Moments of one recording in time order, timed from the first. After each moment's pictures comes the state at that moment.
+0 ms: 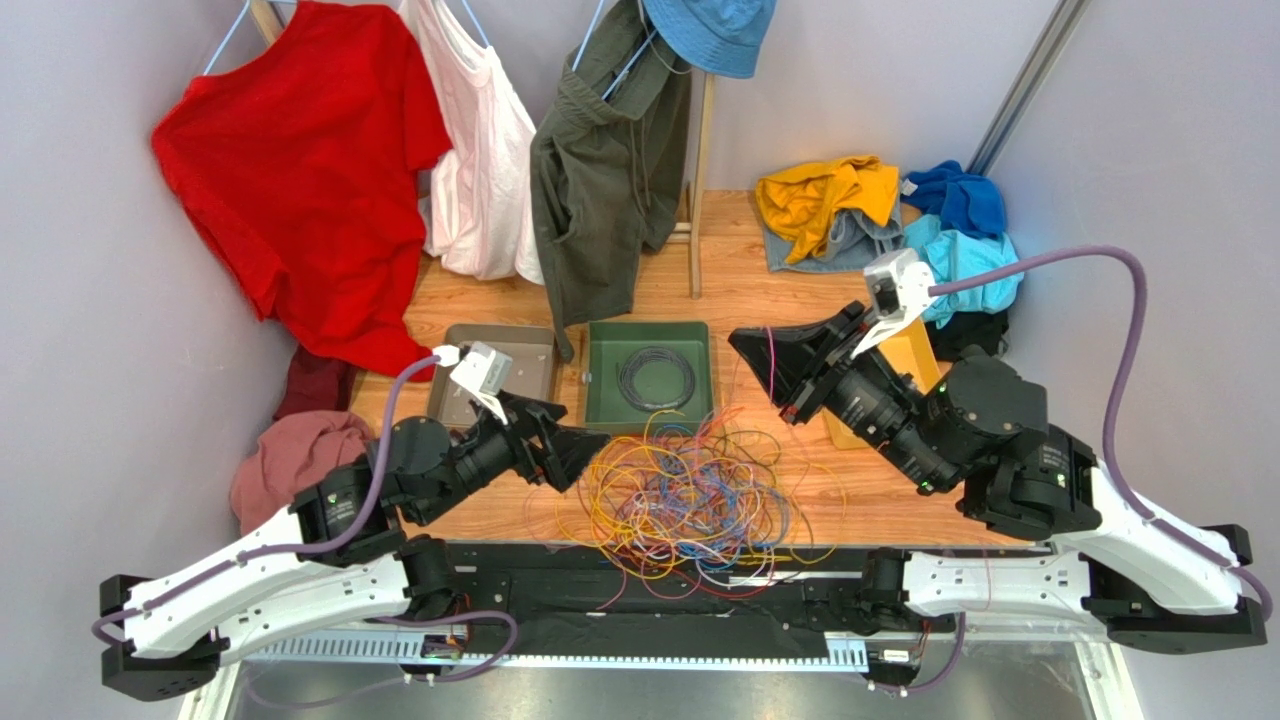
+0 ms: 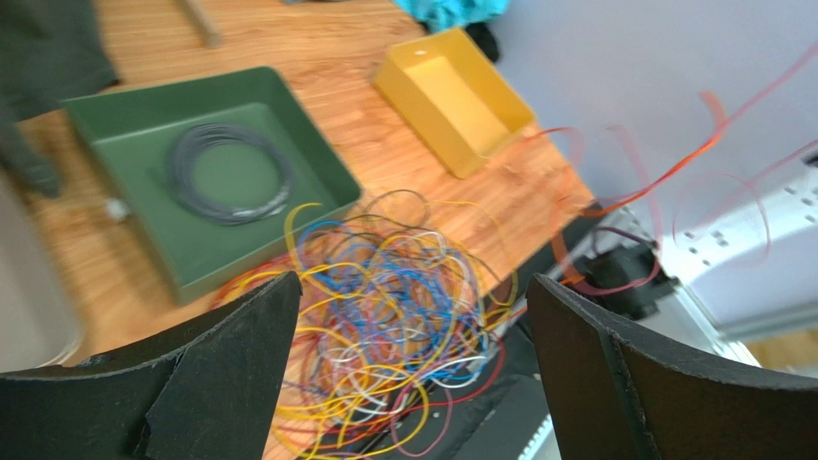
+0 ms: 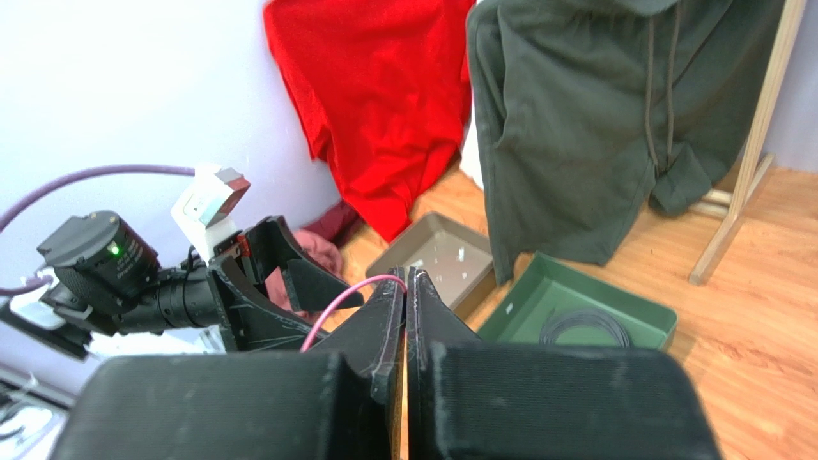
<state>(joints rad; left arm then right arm) -1.13 0.54 0.78 -0.40 -0.34 -0.55 1.30 0.84 1.35 -0.42 0.53 0.30</state>
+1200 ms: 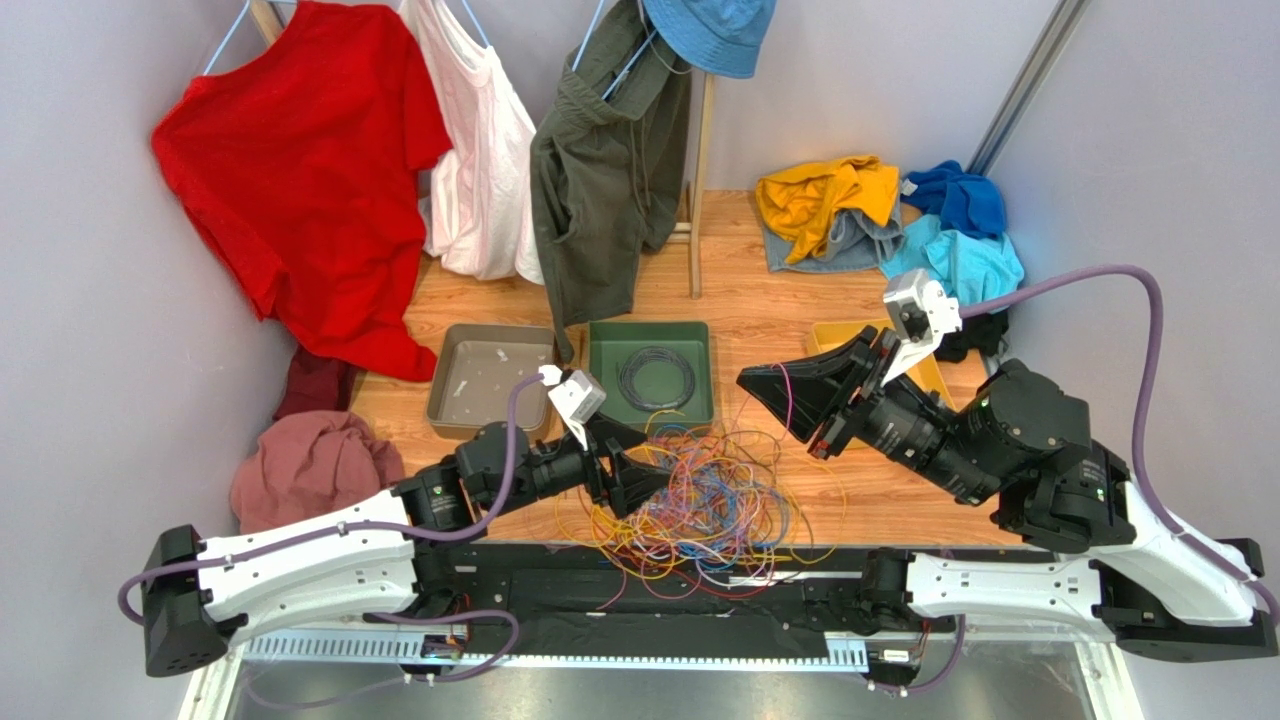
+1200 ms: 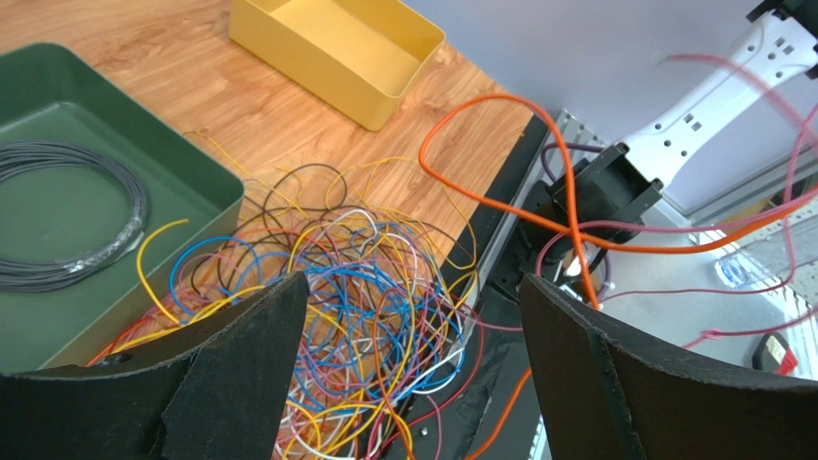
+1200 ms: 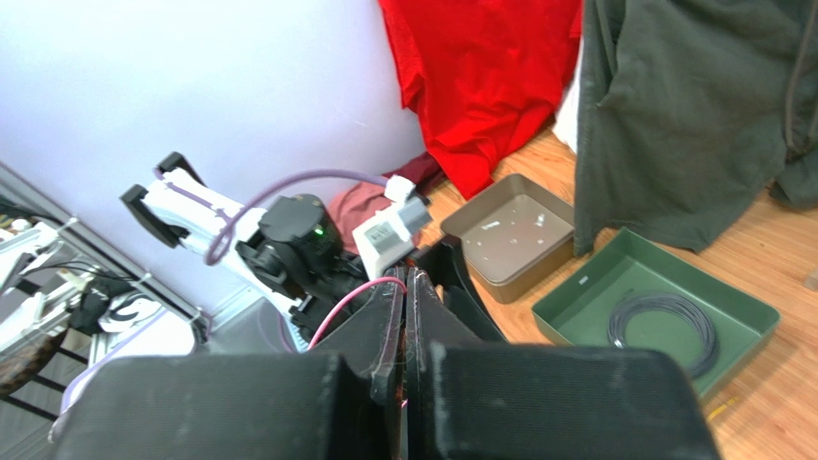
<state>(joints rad) -1.13 0.77 0.50 0.19 0.00 -0.44 1.30 0.75 1.32 -0.48 0.31 0.35</state>
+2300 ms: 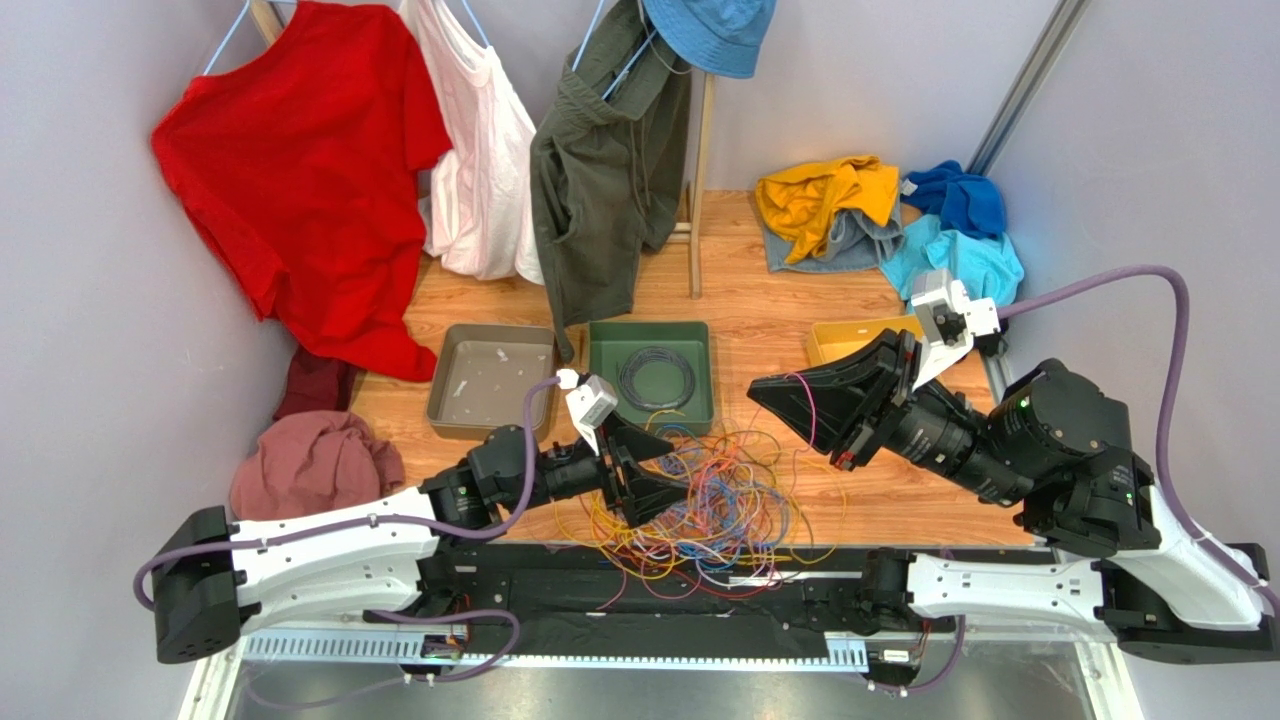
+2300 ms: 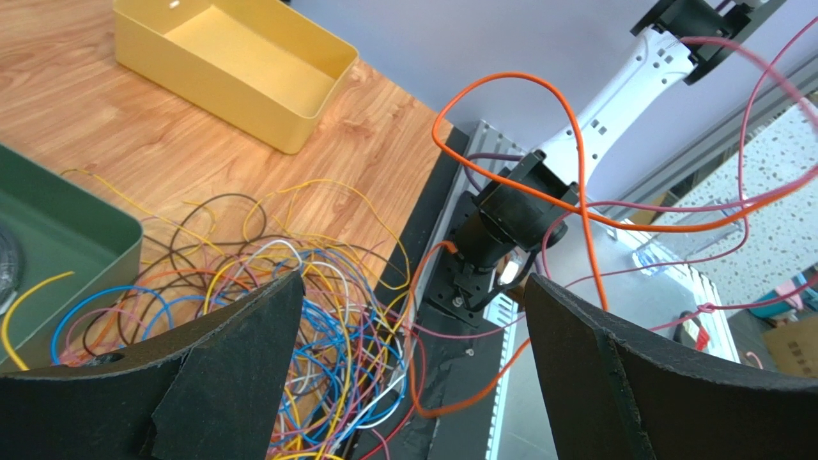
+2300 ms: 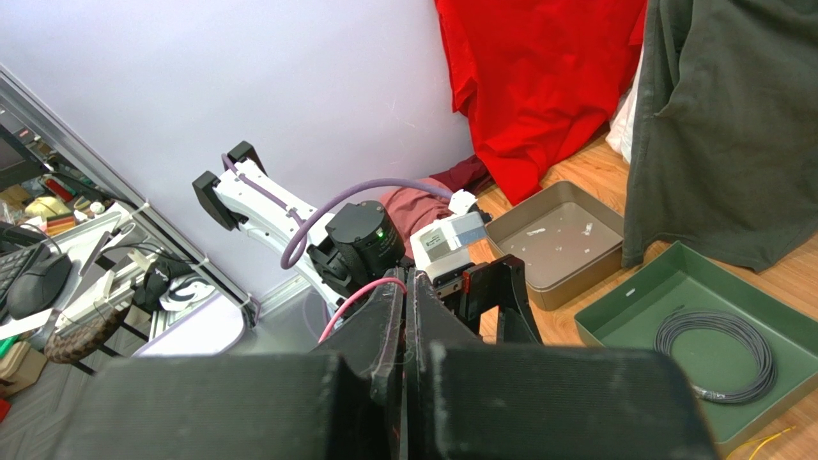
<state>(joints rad) -1.13 0.88 0.44 0.46 0.13 -0.50 1.30 0.73 1.36 -0.49 0.20 0.38</state>
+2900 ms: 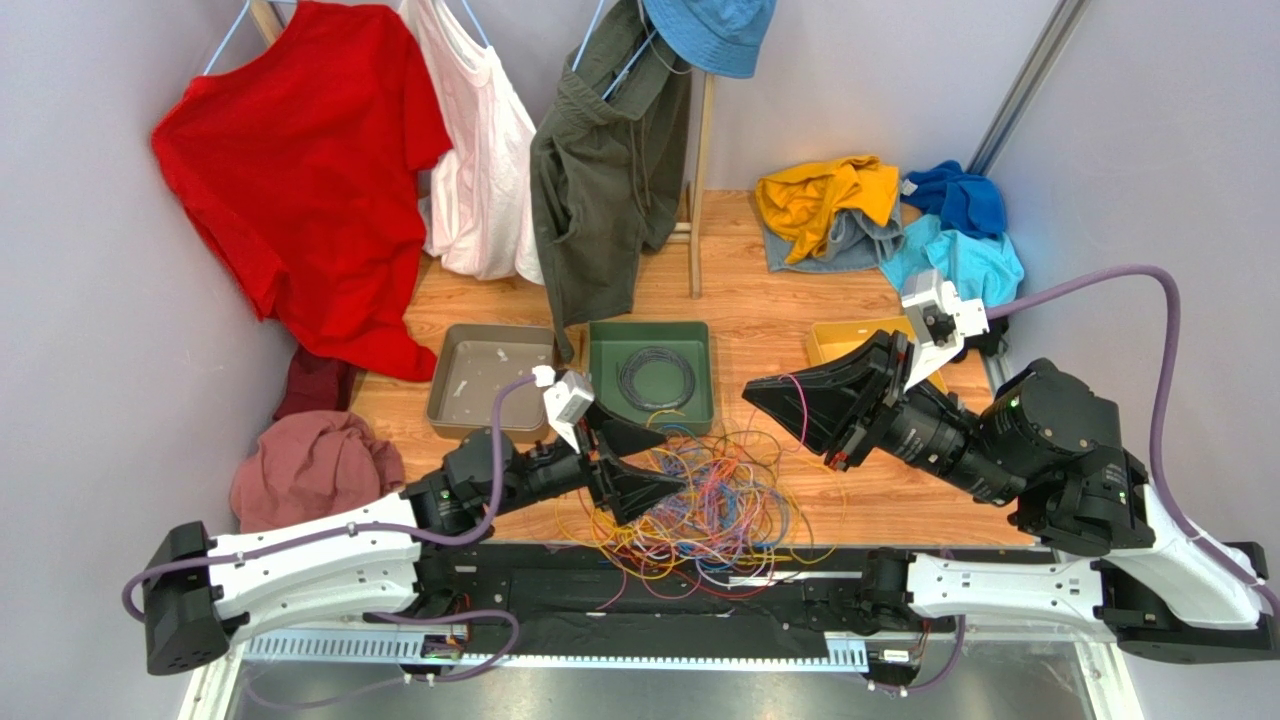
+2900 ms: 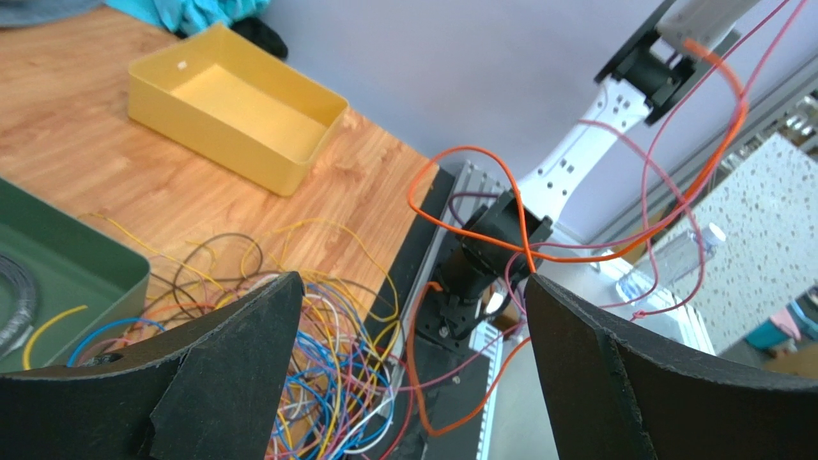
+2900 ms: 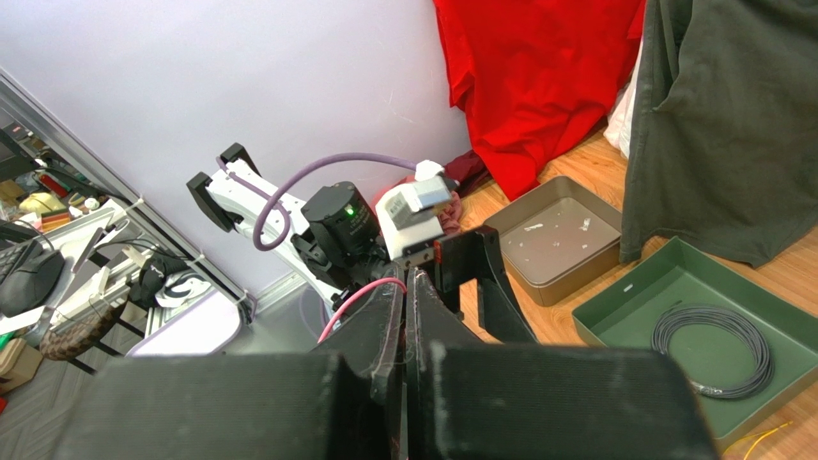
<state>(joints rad) -1.13 0.77 0.43 0.45 0.10 -0.51 1.30 0.73 1.35 -0.49 0.20 0.38</state>
